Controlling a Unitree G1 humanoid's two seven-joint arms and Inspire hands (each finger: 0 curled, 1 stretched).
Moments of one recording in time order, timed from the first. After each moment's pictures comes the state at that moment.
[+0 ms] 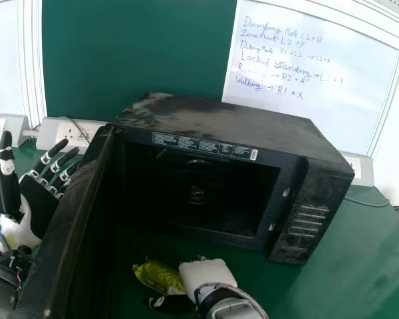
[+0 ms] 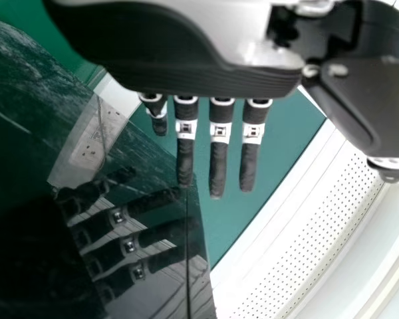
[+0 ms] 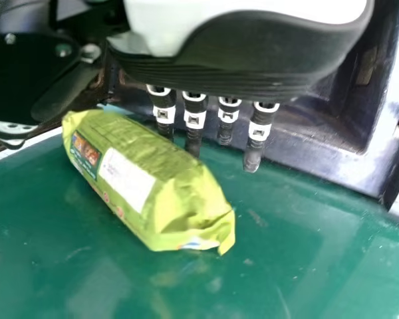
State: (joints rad) left arm 0.10 0.29 0.41 -0.73 -1.08 0.49 0.19; right arm -0.05 0.02 0.46 -0.60 -1.76 0.09 1.21
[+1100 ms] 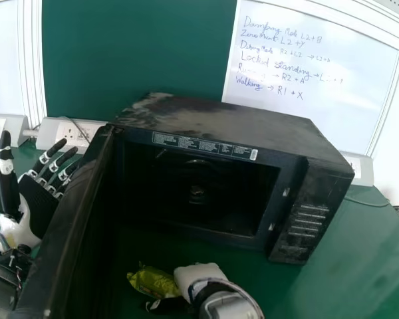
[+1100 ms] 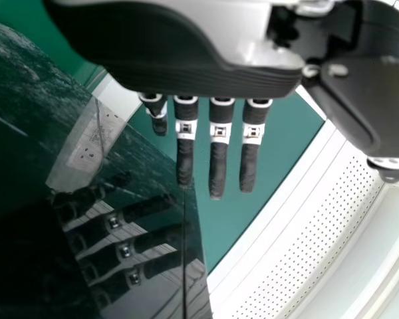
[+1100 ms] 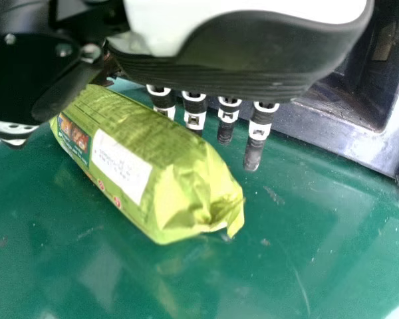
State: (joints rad) left arm 0.10 0.29 0.41 -0.74 -1.08 0.49 0.21; right arm -0.15 0.02 0.47 -0.50 -1.71 0.12 1.32
